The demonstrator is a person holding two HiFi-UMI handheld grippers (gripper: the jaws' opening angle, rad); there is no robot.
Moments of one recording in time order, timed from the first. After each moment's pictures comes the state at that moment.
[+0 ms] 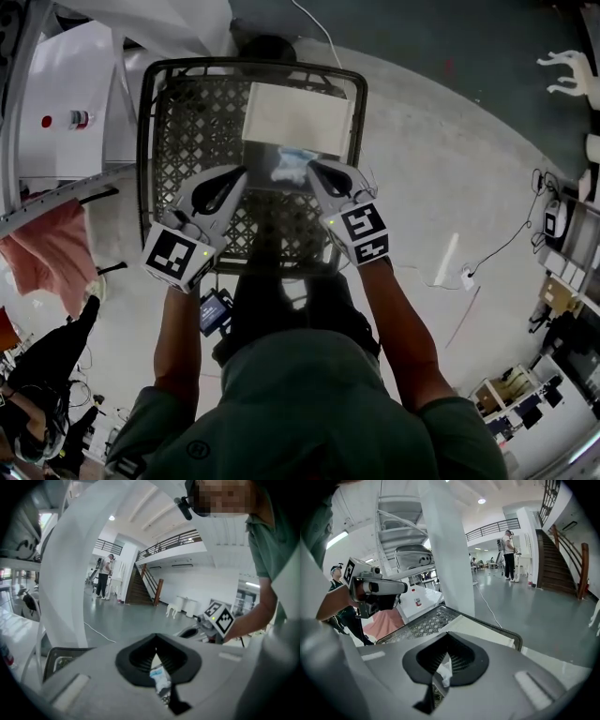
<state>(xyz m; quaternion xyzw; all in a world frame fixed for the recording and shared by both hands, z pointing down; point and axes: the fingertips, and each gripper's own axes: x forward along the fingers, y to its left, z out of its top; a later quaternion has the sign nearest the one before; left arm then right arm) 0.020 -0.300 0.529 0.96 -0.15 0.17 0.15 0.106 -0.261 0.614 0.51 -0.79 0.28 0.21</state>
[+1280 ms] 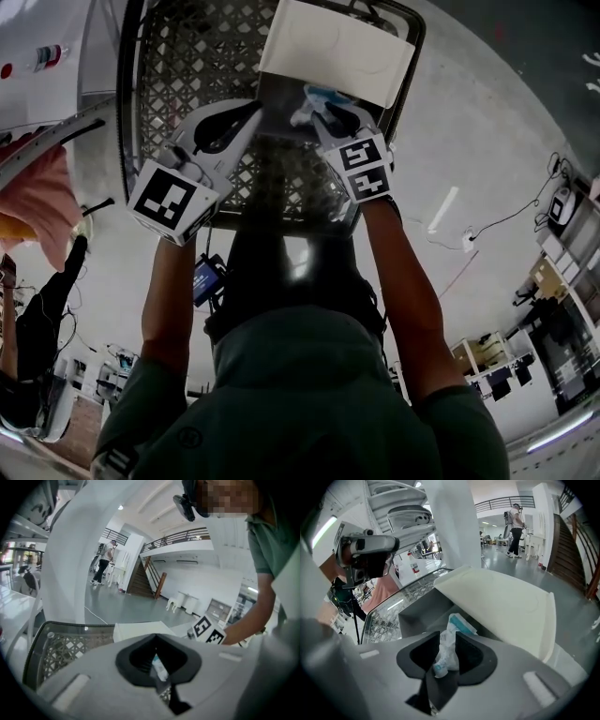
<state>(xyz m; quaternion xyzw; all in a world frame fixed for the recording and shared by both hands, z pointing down) 0.003 -0.313 0.646 0.95 -0.14 0.20 0.20 0.074 -0.257 0.794 0.45 -0.76 0.35 0.32</state>
